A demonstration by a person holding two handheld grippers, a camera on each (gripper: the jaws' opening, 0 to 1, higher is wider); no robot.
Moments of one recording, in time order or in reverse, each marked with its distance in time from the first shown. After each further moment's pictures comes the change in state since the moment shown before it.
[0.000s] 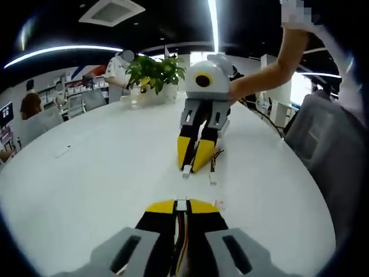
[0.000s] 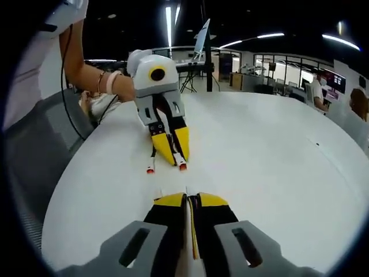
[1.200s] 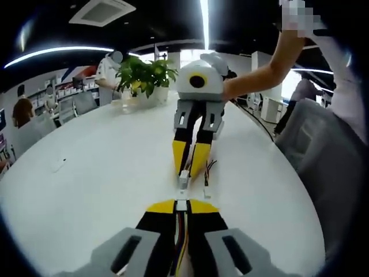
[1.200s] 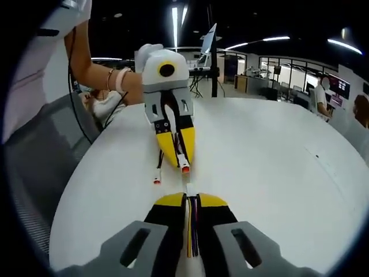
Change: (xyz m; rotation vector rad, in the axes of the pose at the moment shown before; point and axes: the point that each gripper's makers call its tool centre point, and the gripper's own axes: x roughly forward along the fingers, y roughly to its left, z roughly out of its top) left arm -0.008 -0.009 0.031 0.052 0.029 -0.067; right arm -0.011 0.002 0.021 -0.027 -0.002 0.029
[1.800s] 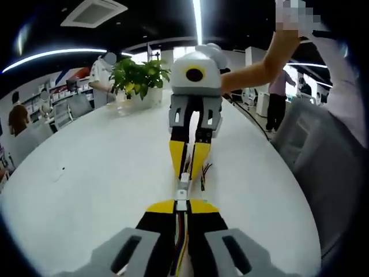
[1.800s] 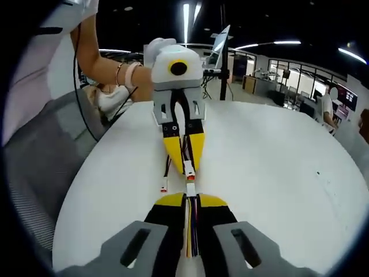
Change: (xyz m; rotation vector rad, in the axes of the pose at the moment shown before) left arm -0.006 -0.005 0.014 0.034 0.018 -0.031; right arm -0.002 0.001 0.016 -0.087 0.032 0.030
